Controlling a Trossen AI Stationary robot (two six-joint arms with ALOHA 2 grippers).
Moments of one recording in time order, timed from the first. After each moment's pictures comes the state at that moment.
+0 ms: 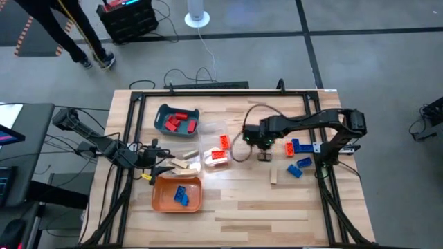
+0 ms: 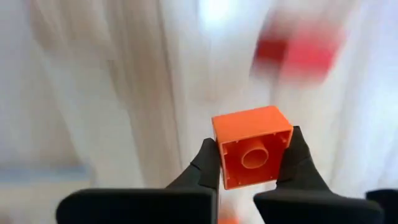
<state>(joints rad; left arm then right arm) -0.53 0.43 0.17 -0.08 -0.57 -0.30 -0.11 1.65 1.11 -0.97 0.14 -0.02</state>
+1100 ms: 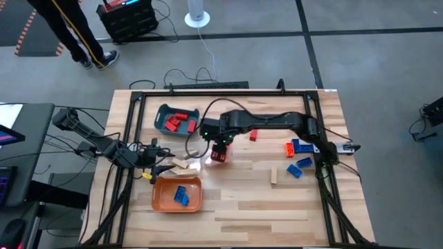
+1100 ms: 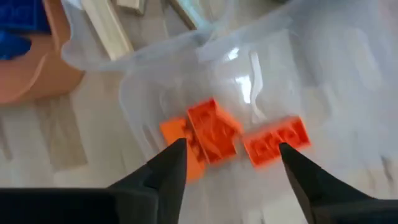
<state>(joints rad) -0.53 0.43 0.18 -0.08 -0.61 -0.31 -0.05 2.17 2.09 -1.16 0.02 0.19</state>
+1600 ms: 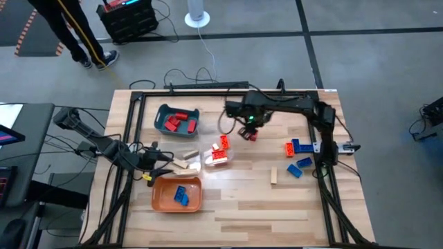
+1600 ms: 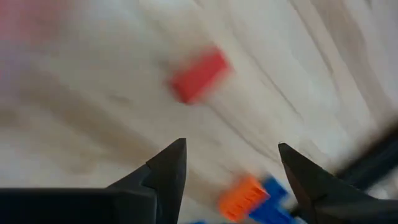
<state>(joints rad) -0.55 0.43 0.18 -0.18 -0.54 -0.41 -0.28 1.98 1.76 -1.51 0.16 0.52</state>
